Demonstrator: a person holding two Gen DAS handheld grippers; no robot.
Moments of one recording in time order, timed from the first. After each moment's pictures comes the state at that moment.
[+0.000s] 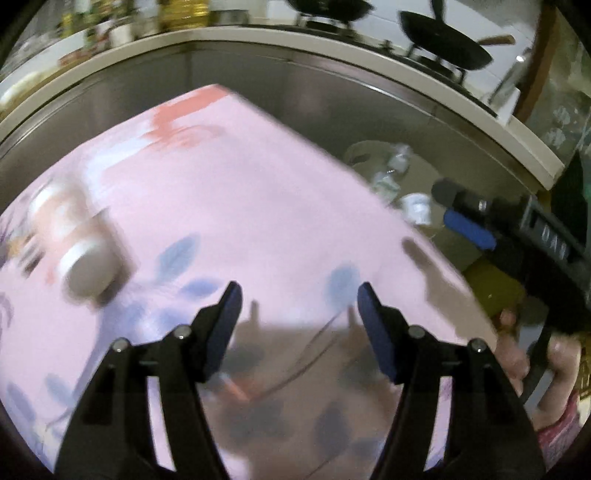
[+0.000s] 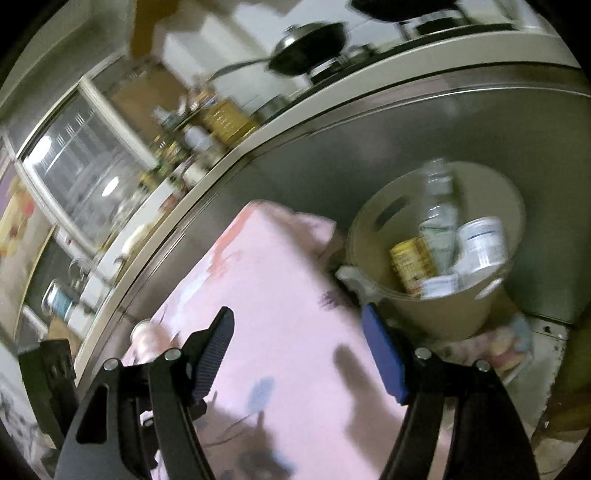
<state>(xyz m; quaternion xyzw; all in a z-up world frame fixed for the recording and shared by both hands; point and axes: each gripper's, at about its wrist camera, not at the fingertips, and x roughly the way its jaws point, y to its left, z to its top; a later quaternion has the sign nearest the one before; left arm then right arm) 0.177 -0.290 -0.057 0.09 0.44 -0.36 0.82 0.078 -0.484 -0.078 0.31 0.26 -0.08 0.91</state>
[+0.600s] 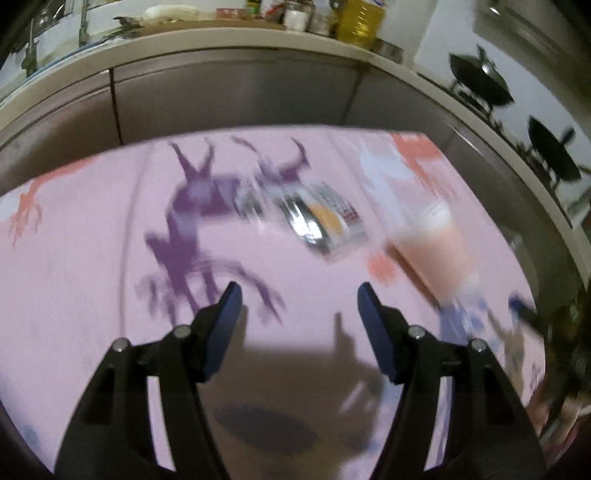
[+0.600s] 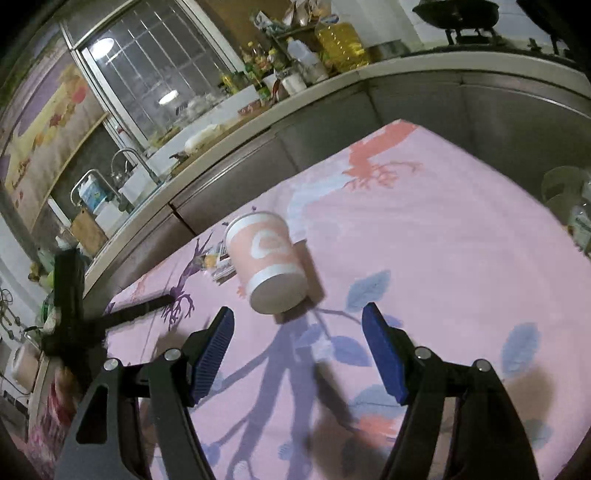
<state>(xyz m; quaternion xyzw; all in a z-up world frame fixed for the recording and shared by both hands) 0.304 -0.037 -0.040 -0.02 0.45 -0.21 0.87 0.168 -0.298 -0.080 0.21 0.35 0.05 0.91</state>
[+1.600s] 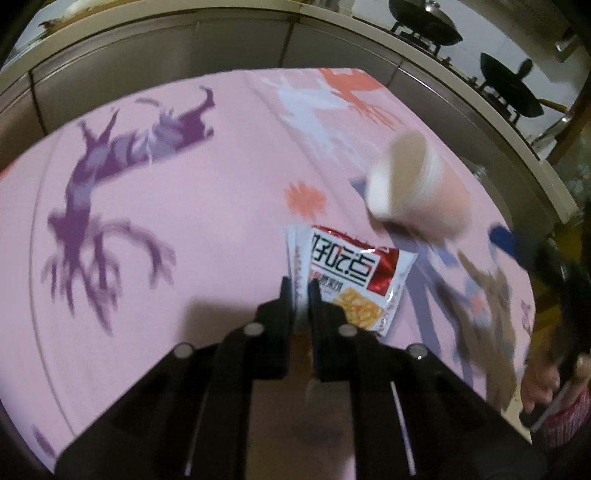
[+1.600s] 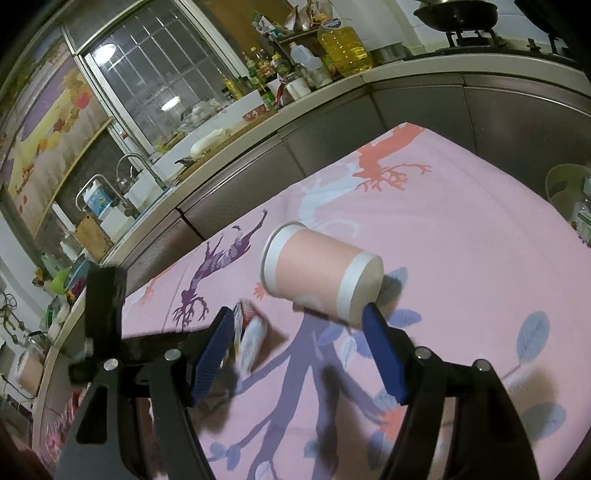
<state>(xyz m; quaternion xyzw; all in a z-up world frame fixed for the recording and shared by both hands) 0.256 -0.079 -0.081 0.03 0.49 -0.32 0.81 0.151 -0.286 -0.076 0.22 0.33 0.05 0.92</state>
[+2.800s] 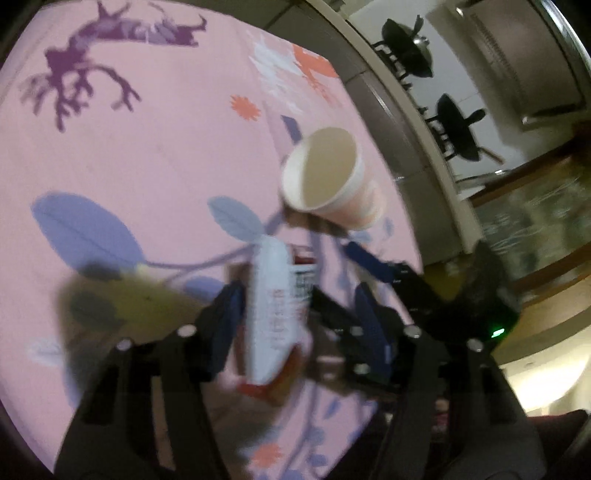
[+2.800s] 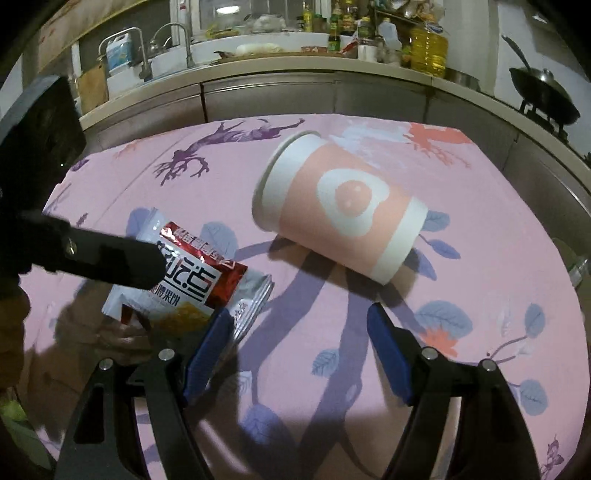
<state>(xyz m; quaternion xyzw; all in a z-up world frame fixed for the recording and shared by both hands) 0.212 -0.049 -0.090 -0.18 0.55 -0.42 0.70 0.129 -0.193 -0.133 -0.05 0.41 0.05 0.91</state>
